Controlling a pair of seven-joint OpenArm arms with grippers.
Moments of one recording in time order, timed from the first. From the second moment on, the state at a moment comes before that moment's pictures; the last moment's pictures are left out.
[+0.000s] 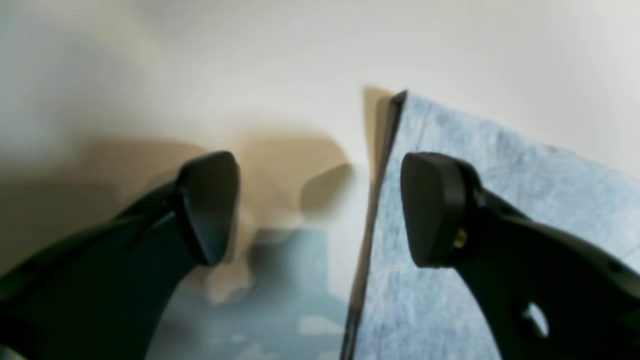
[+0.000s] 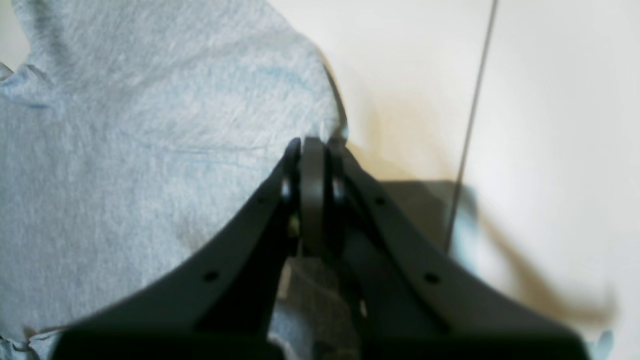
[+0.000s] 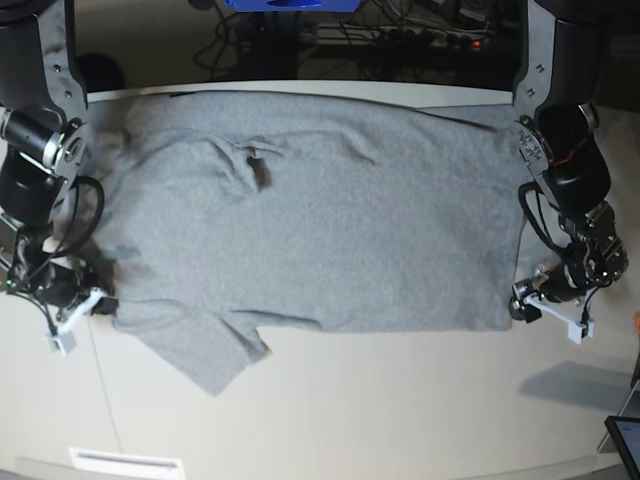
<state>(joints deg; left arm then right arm) -35.0 -24.3 -30.1 33.5 -6.4 -28.9 37.3 34.5 18.3 27.2 31.8 7.0 41.7 -42.3</state>
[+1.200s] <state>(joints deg) -38.4 -20.8 -21.7 24.5 -9.3 -29.7 30.0 34.5 18.6 27.2 31.8 7.0 41.6 -42.4</state>
